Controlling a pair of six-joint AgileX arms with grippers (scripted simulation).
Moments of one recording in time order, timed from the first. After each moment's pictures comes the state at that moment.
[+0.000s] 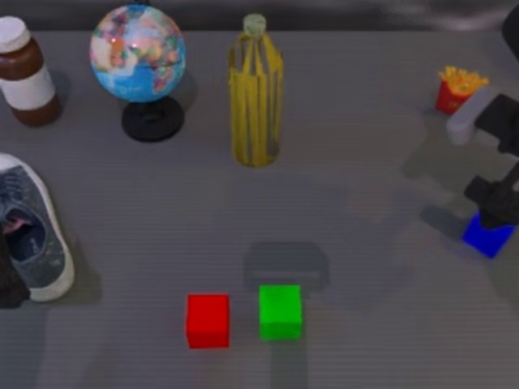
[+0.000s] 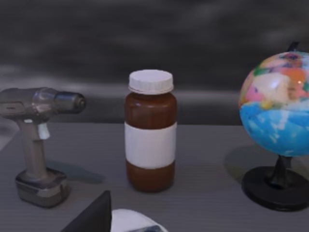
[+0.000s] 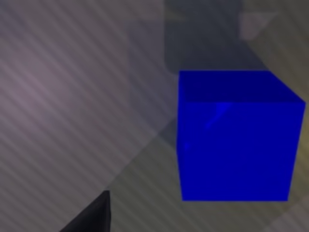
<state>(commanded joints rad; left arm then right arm) 0.02 0.00 0.00 0.00 0.00 0.00 0.15 1.93 1.45 -1.09 0.00 -0.69</state>
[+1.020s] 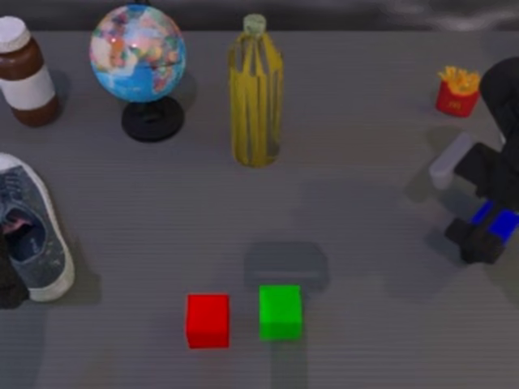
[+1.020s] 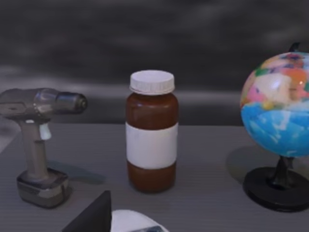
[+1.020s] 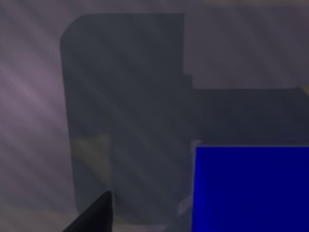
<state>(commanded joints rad) 0.02 0.00 0.00 0.00 0.00 0.00 0.15 2.05 1.27 -0.80 0.00 -0.68</state>
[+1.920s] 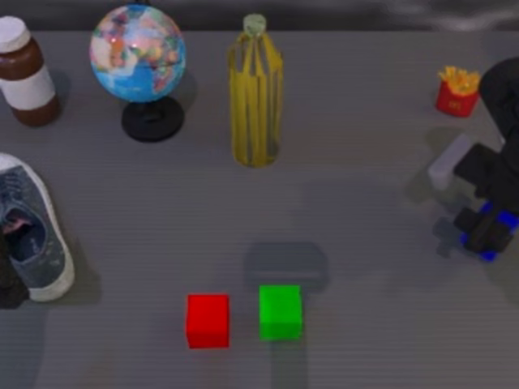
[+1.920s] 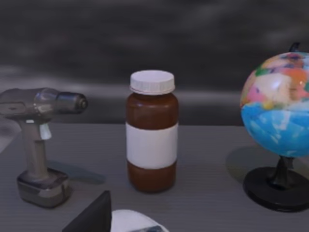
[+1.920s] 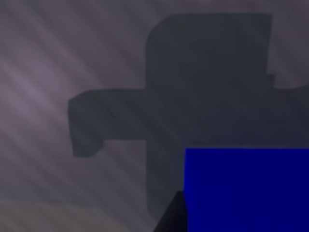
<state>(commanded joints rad) 0.02 0.00 0.00 0.00 0.00 0.00 0.15 2.05 1.27 -0.80 0.00 -0.68</state>
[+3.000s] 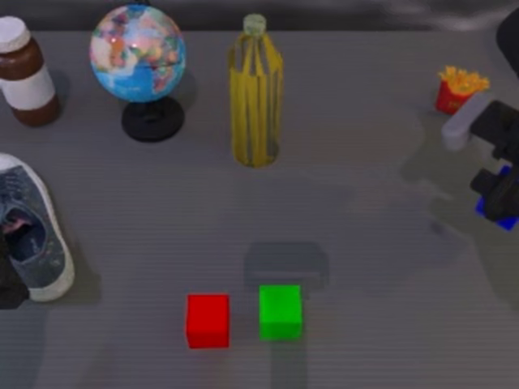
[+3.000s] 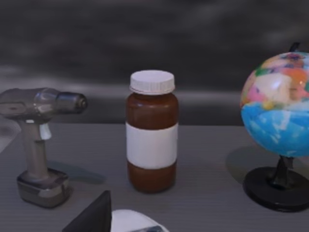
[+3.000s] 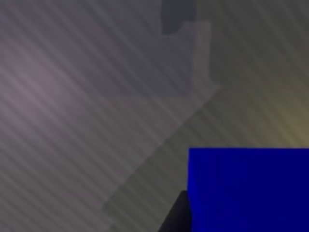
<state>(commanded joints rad) 0.02 0.00 0.00 0.00 0.00 0.00 0.16 1.93 1.43 -1.06 0.00 -0.68</state>
